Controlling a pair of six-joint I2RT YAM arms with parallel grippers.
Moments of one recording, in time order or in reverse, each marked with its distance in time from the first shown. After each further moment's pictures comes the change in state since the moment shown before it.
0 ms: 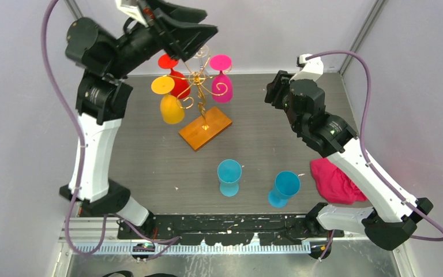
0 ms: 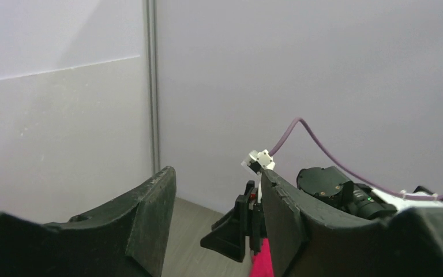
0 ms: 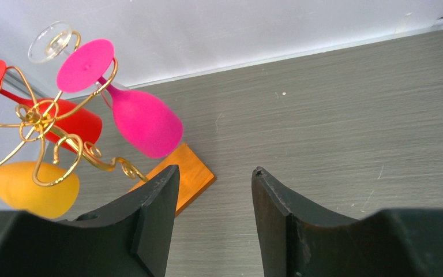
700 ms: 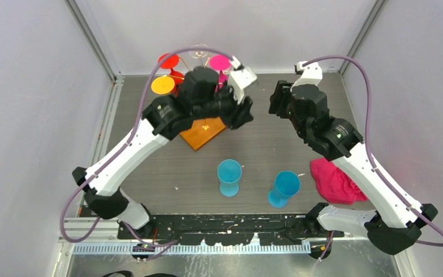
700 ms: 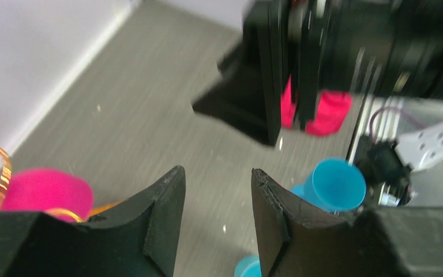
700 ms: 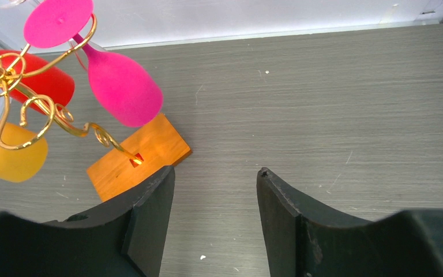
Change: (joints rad) left arm -0.420 0.090 -0.274 -0.468 -0.381 0.499; right arm -0.013 -0.012 0.035 -0.171 -0.051 -0.056
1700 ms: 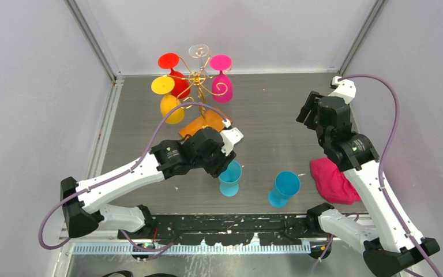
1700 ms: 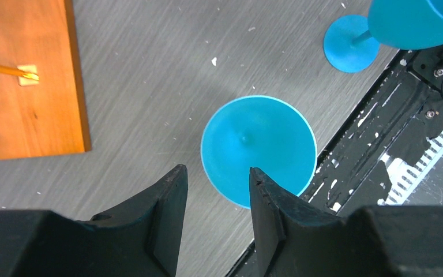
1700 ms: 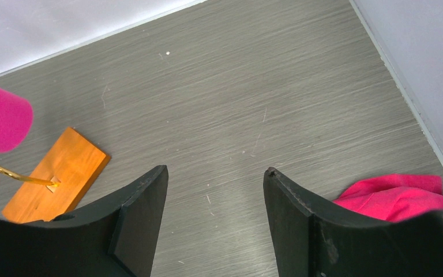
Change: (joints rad) left arm -0.185 -0.320 -0.782 0.022 -0.323 -0.160; right arm -0.308 -0.202 -0.243 -0.051 -0.043 0.062
